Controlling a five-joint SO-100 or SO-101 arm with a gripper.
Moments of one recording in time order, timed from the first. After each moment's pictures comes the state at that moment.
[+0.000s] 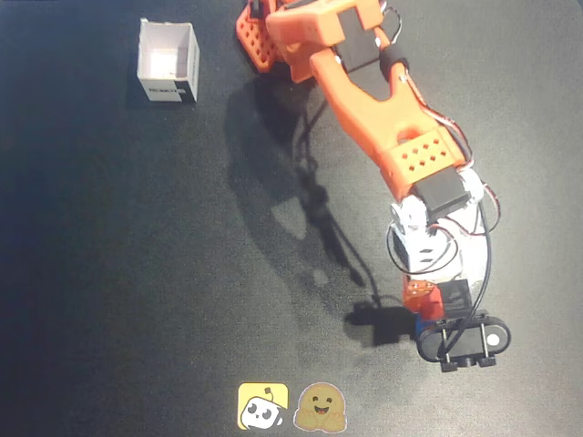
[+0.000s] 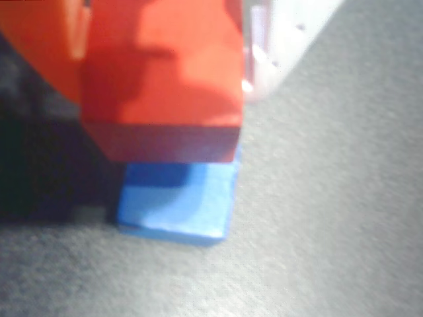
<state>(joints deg) -30.0 60.8 60.1 69.7 110.4</state>
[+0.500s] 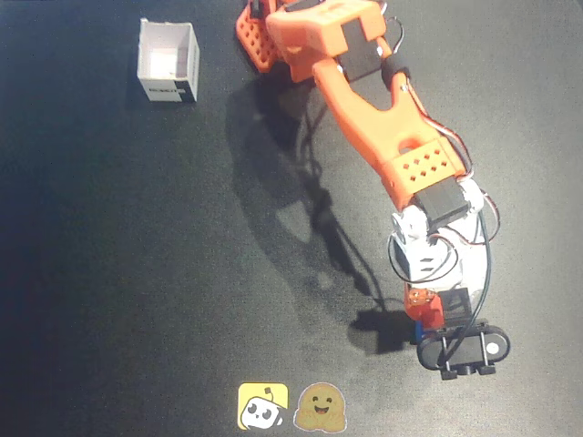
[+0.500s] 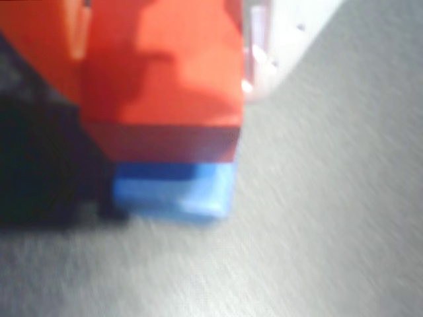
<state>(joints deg) -29.9 56.5 56.2 68.8 110.4</state>
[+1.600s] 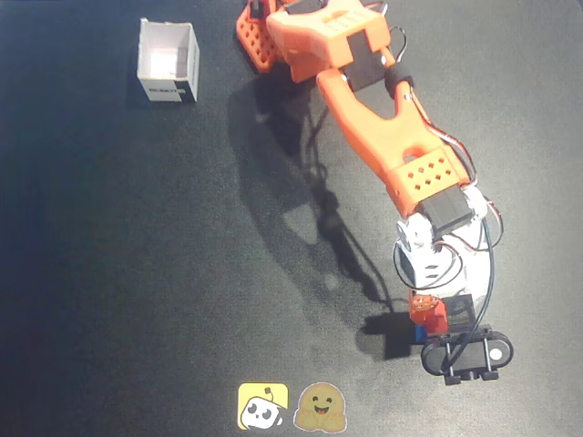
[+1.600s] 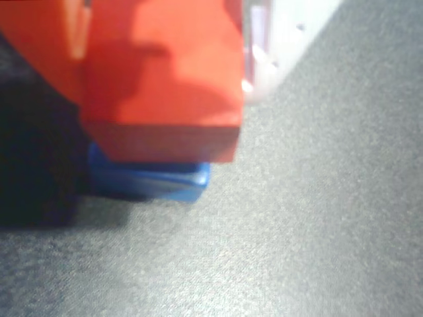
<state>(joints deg) -30.4 53.1 53.8 67.6 111.4</state>
